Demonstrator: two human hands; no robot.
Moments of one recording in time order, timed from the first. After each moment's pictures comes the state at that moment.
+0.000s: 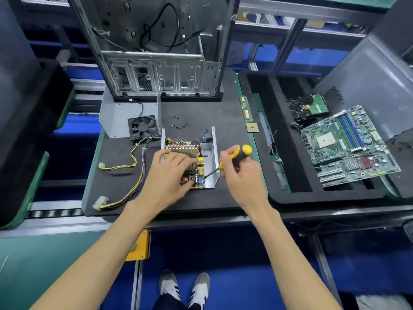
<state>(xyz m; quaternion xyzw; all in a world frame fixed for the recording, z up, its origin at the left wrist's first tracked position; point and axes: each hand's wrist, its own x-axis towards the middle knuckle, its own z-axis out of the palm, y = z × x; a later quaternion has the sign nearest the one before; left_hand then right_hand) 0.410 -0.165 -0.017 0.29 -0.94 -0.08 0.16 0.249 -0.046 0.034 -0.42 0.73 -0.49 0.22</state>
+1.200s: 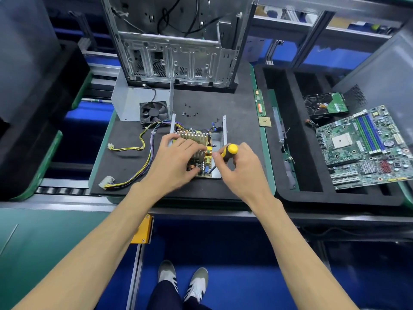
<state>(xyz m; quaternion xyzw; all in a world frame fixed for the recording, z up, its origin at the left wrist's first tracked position) 0.411 -0.165 -0.020 0.30 -0.94 -0.07 0.17 0.252 -0.048 0.022 -0.57 0.72 -0.38 0.09</state>
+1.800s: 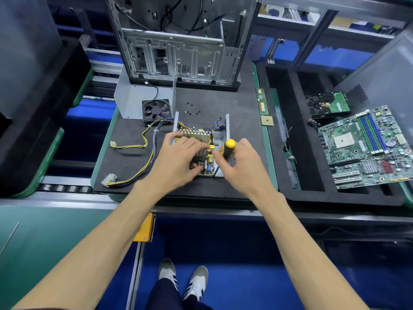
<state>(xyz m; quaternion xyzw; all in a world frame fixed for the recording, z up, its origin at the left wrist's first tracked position) 0.411 -0.166 -0.019 0.30 -0.94 -0.08 0.17 0.246 -0.059 0.017 -0.58 0.73 -0.32 0.13</state>
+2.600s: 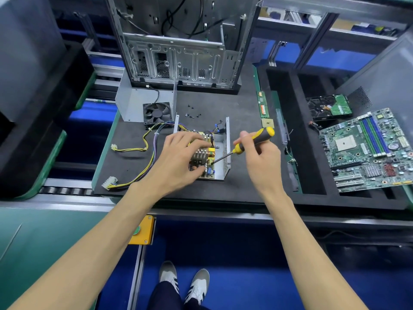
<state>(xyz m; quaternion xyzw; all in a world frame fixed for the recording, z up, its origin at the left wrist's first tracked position) 0.412 -0.163 -0.006 0.29 -0.91 -0.17 0.23 0.232 -0.058 0.029 -0.38 0.71 -0.55 0.22</state>
